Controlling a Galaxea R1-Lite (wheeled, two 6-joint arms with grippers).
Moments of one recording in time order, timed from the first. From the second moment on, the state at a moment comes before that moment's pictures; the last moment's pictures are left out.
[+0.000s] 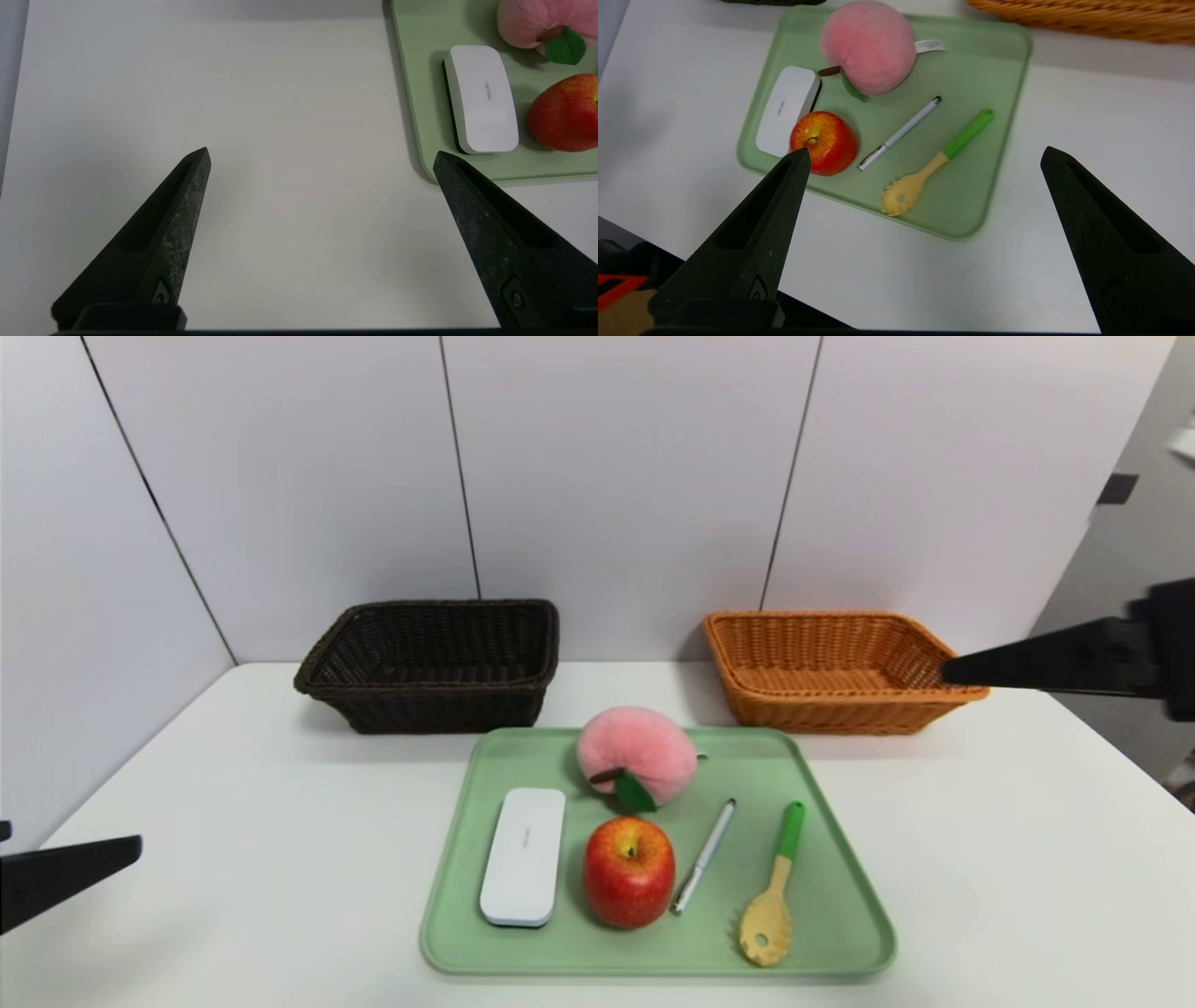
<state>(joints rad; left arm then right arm) -0.03 0.91 -0.91 0.51 -0.10 -0.06 0.47 1.31 -1.39 0.68 0.04 0.32</state>
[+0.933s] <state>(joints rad) -0.23 1.13 -0.92 0.38 0.00 -0.23 0.84 1.92 -1.95 1.19 0.01 0.60</state>
